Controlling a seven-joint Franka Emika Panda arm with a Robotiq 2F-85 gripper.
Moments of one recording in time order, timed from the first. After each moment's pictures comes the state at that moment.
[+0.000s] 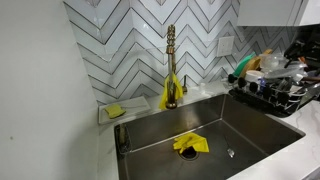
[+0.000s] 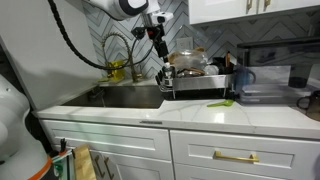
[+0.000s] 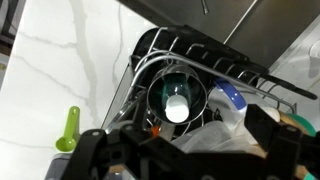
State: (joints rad) arm 0.01 -0.19 0.07 -2.07 0.10 2.19 0.40
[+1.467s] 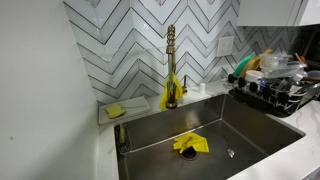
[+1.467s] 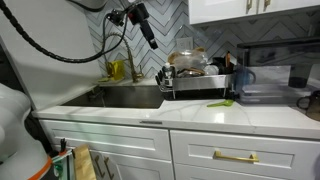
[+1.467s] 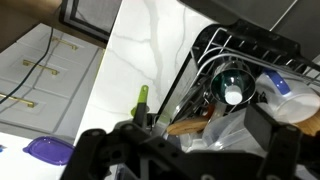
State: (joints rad) arm -0.02 -0.48 0.10 -2.21 -0.15 2.07 0.58
